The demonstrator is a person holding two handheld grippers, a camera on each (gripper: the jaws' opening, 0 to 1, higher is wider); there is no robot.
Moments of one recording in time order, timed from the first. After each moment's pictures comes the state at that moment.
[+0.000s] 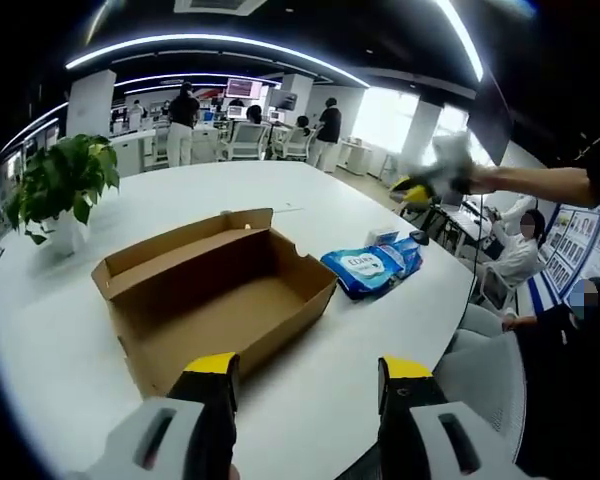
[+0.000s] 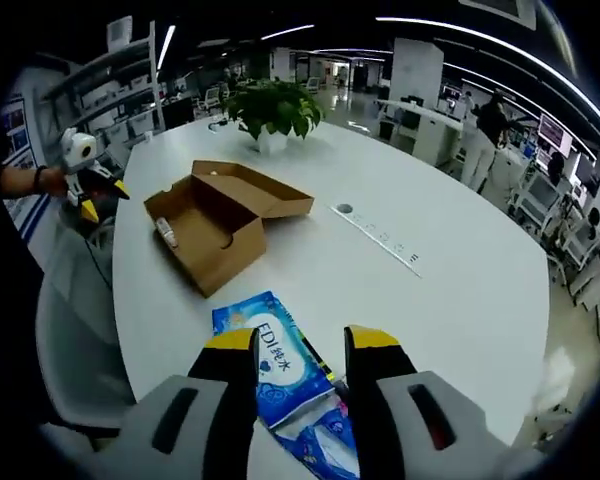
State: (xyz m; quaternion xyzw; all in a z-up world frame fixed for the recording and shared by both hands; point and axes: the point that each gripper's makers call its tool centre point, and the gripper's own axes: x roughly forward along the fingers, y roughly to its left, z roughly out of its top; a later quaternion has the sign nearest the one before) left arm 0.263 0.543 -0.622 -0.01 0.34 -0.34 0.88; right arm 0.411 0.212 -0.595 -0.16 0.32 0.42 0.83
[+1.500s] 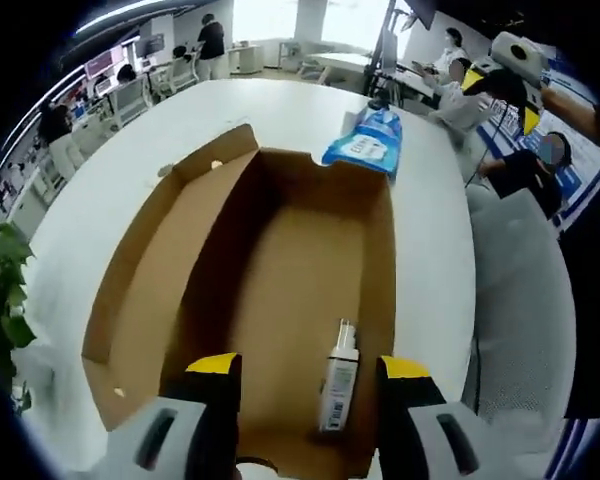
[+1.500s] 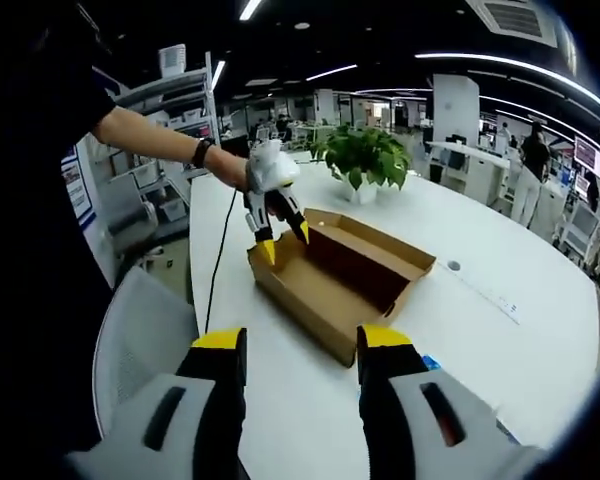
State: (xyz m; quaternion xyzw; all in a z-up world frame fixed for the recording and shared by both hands) left arm 0.369 0.585 -0.707 0.25 0.46 -0.50 0.69; right arm 0.275 0.376 -0.566 -0.11 0.25 0.52 0.81
